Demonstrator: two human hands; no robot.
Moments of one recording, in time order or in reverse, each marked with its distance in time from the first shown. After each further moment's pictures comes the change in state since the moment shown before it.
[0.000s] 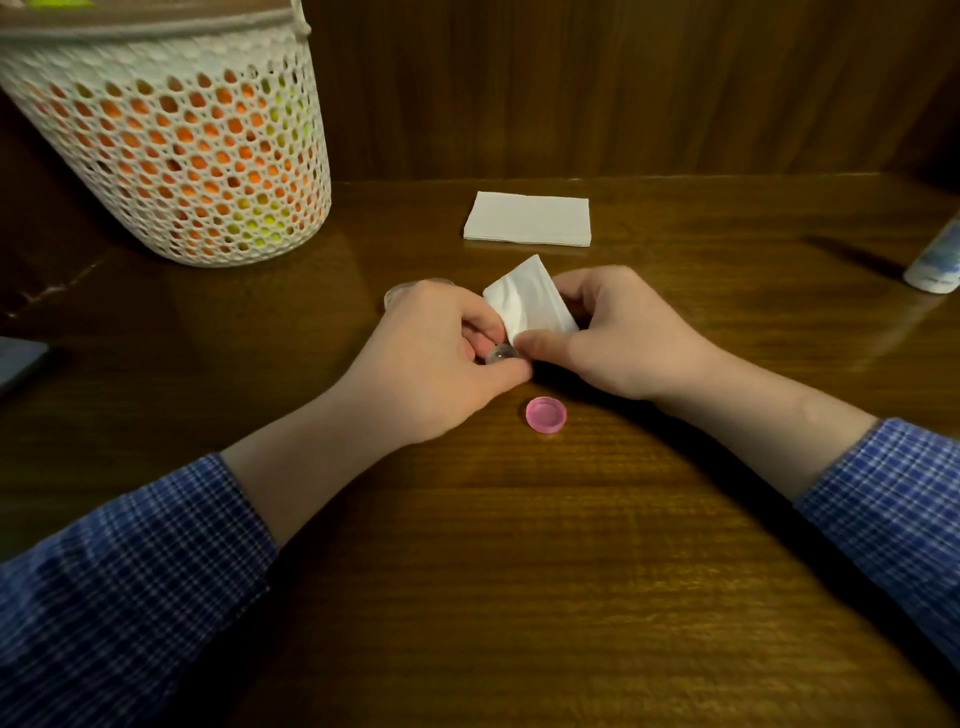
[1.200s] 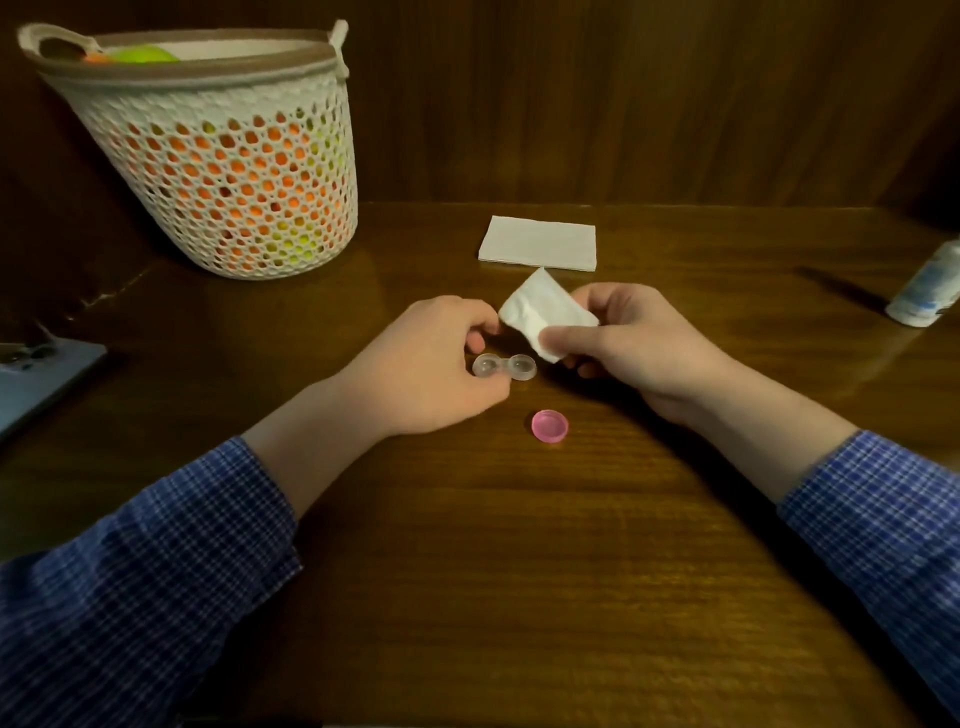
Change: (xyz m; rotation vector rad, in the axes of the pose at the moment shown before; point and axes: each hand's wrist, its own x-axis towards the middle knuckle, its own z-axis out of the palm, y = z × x) left_hand 0.006 -0.012 -0.020 0.159 -0.094 0.074; right_hand 0.003 -0.003 -0.013 0.342 0.031 0.281
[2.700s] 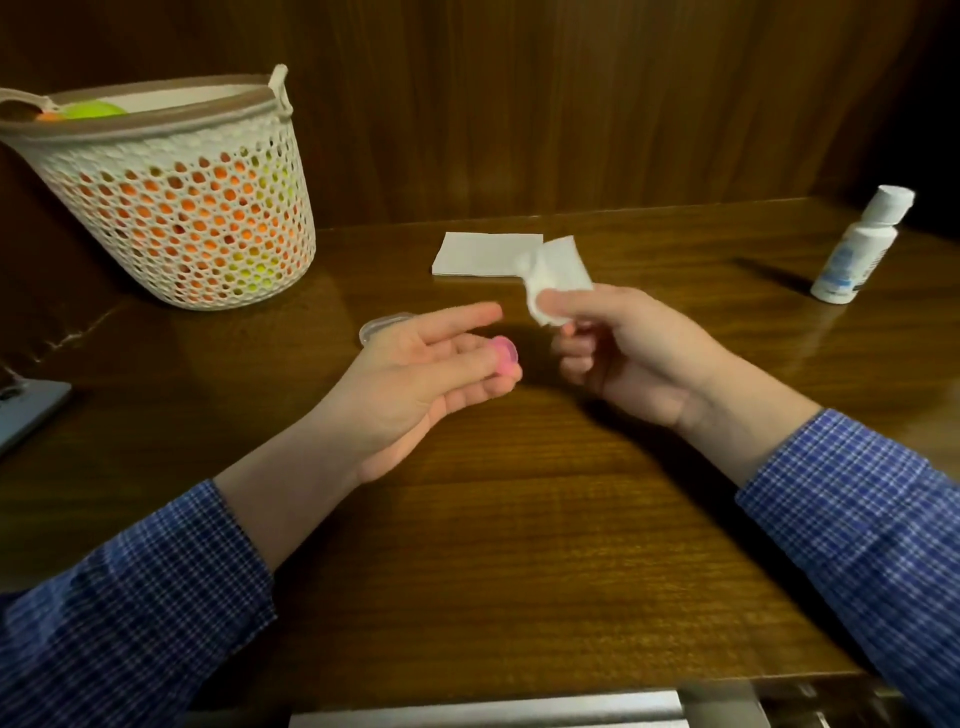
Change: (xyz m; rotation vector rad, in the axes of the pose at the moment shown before) left_hand -0.023 0.036 0.013 -1.284 -0.165 -0.115; right_hand -0.039 -0.002 -0.032 0.688 -0.164 0.093
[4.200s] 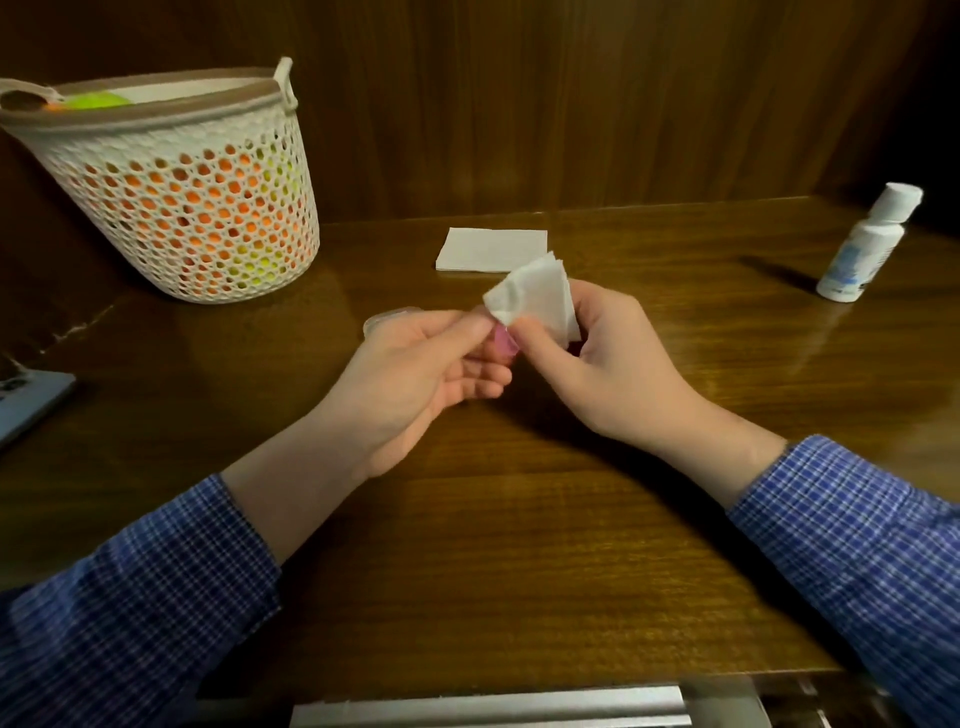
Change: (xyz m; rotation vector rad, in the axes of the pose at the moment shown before) left_hand 0.000 0.001 0.012 0.113 0.174 -0.001; right_hand -0.007 0.028 0.014 -0.924 0.068 -0.771
